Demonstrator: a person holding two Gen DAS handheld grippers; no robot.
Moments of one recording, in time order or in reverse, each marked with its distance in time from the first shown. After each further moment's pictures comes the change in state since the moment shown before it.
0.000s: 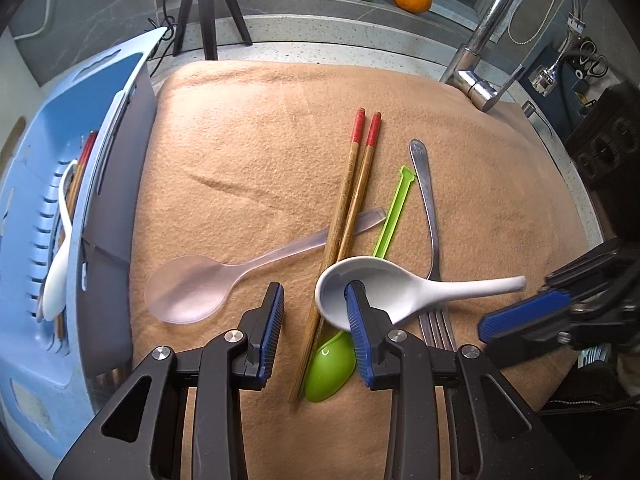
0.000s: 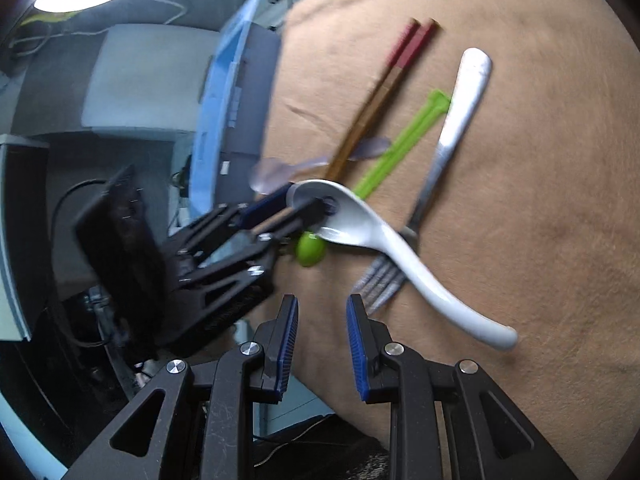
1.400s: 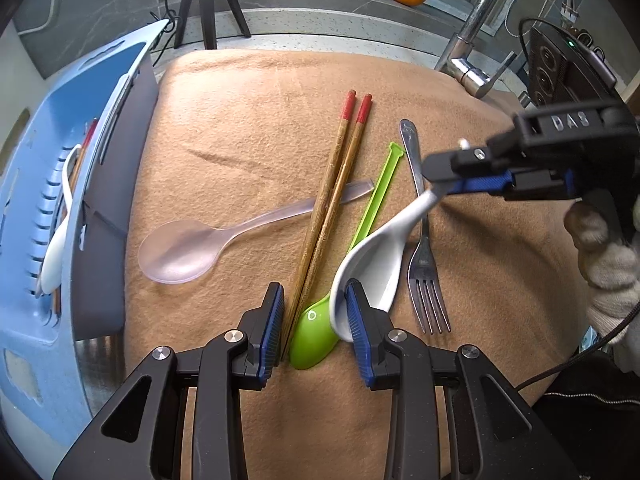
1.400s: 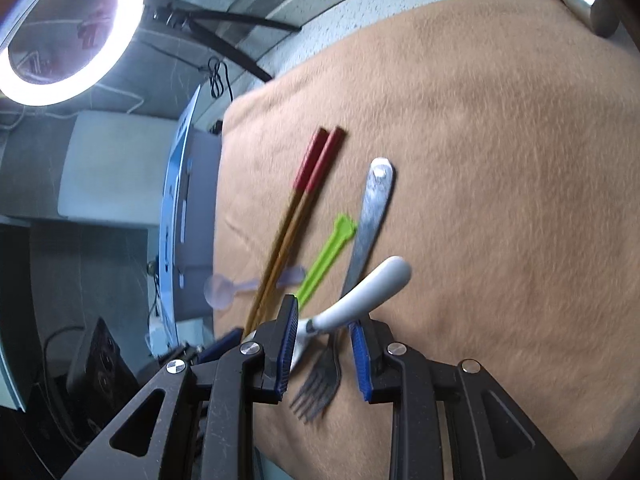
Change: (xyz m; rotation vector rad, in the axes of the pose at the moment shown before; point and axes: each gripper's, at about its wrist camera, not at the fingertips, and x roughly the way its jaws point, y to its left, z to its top) left arm -0.004 -0.013 -0.018 -0.022 -0.005 0.021; right arm -0.023 -0.031 0.035 0.105 -0.278 -0.037
